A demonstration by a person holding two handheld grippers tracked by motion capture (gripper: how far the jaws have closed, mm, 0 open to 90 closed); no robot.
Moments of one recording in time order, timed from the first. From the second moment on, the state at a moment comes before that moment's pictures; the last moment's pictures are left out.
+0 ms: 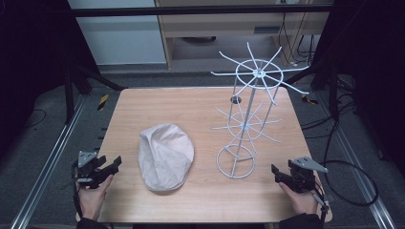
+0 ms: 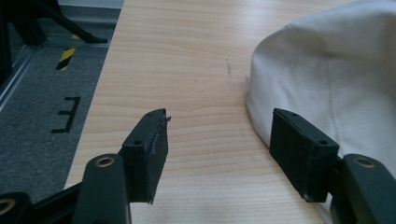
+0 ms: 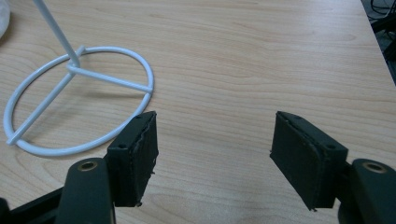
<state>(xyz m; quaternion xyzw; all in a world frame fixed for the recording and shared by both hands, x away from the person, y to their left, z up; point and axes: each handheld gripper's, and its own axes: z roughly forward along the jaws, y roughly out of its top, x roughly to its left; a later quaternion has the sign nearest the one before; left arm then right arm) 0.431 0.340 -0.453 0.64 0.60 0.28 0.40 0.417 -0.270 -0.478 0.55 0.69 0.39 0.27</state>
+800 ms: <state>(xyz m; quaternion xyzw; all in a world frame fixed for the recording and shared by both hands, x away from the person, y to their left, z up) 0.435 0.300 -0.420 0.67 0.55 0.27 0.41 0.414 -0.272 -0.476 0.56 0.68 0.38 0.29</state>
